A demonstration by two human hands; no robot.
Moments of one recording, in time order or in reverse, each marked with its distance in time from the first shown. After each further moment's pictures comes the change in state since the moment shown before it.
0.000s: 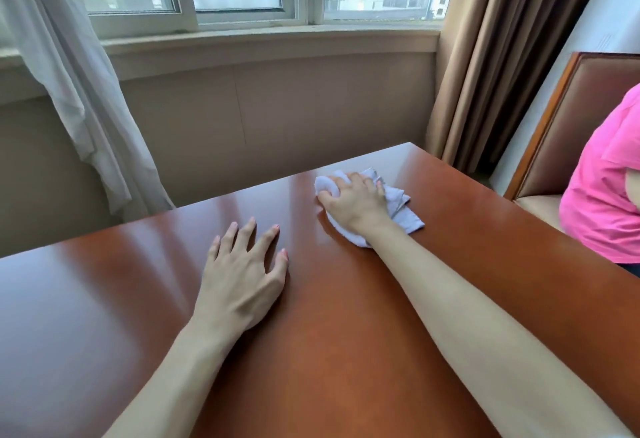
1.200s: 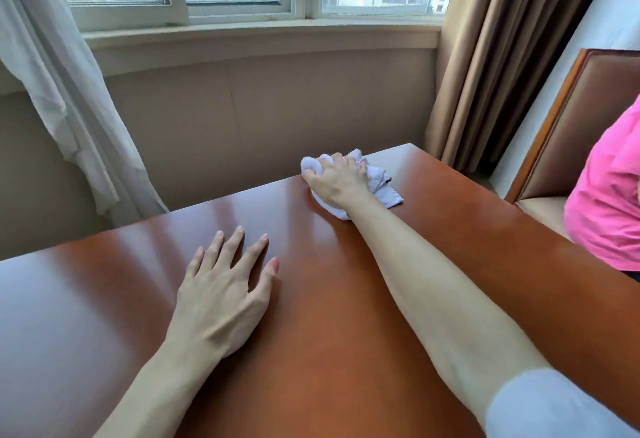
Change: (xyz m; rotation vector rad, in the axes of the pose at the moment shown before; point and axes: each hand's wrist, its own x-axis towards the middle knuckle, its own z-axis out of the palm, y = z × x) left_hand 0.000 0.001 -0.001 0.022 -0.022 -0.027; right_hand 0.073 -0.012 0.004 -0.017 -0.052 -0.009
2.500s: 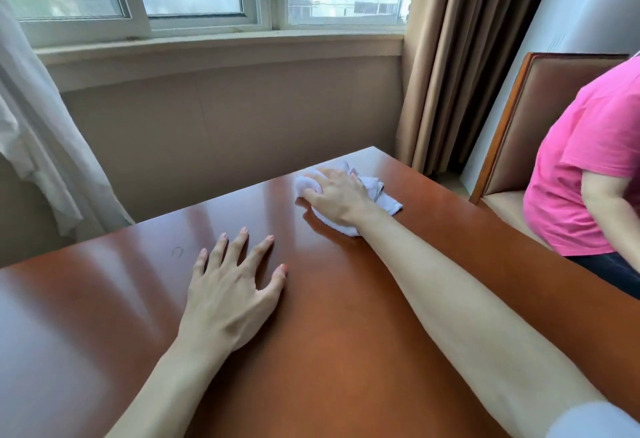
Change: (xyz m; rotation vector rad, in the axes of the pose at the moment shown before) left_hand 0.010 0.057 0.008 -0.003 -0.053 0.059; right_hand -0.033 0.071 -0.020 -0.002 0.023 -0.151
